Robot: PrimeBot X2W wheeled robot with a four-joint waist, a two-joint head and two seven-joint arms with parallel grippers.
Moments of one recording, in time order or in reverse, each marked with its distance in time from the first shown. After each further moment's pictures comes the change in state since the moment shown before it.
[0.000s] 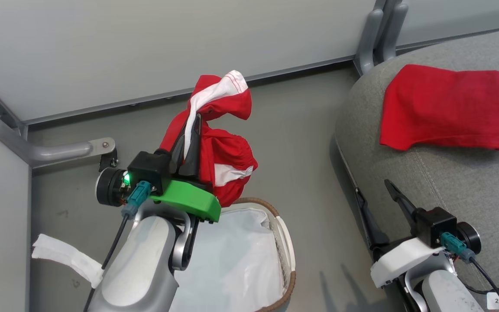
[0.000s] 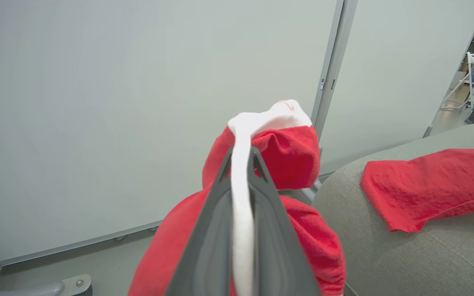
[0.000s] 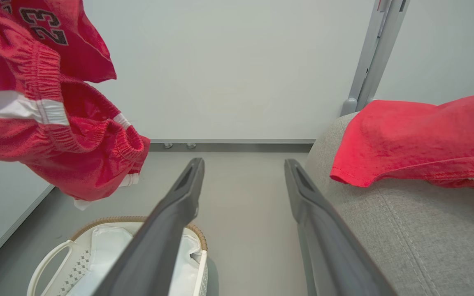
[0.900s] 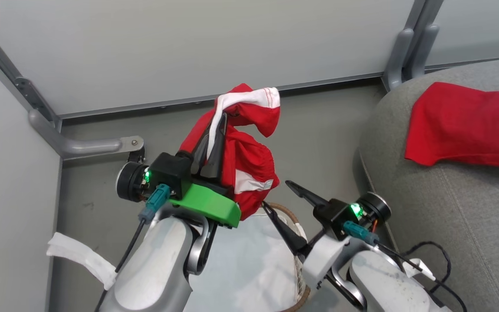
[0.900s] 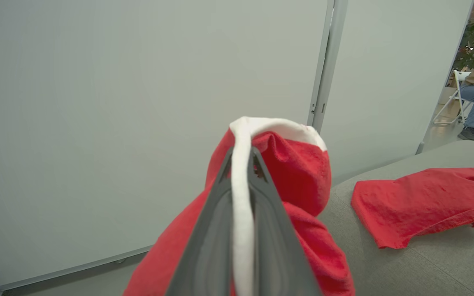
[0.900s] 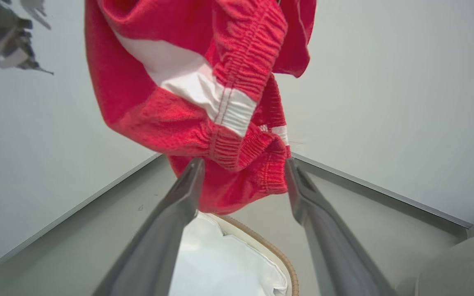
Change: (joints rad) left arm -0.004 0.000 -0.082 -0.067 -0.027 -0.009 0.000; right arm -0.224 0.003 0.453 0.152 0.031 0.000 0.000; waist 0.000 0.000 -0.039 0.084
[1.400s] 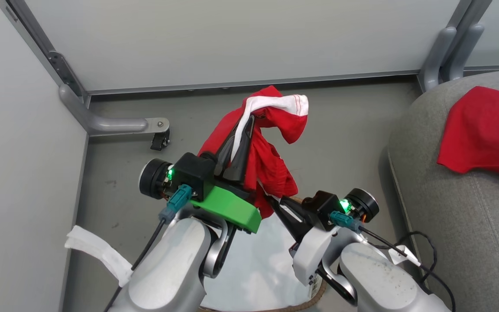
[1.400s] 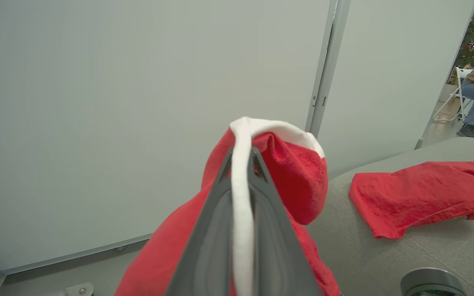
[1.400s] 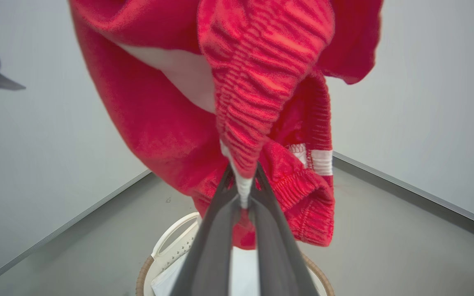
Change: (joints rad) left arm -0.036 0.000 -0.117 -0.011 -0.061 0.023 0.000; right arm -0.108 0.032 0.072 0.139 0.077 0.000 0.000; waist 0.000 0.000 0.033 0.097
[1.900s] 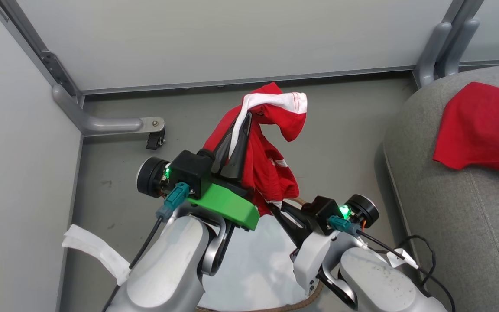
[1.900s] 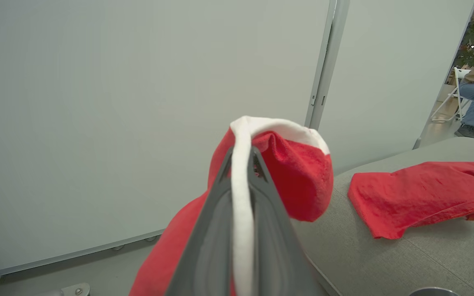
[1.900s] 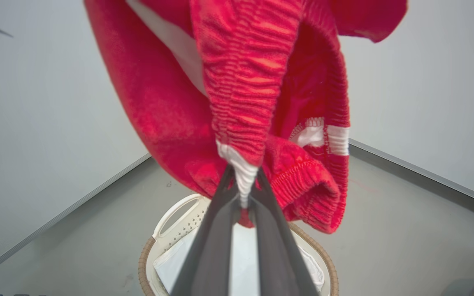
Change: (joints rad) left arm -0.004 0.000 0.009 0.000 0.000 0.005 0.000; right arm 0.003 0.001 0.020 0.044 0.010 0.000 0.000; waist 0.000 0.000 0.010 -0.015
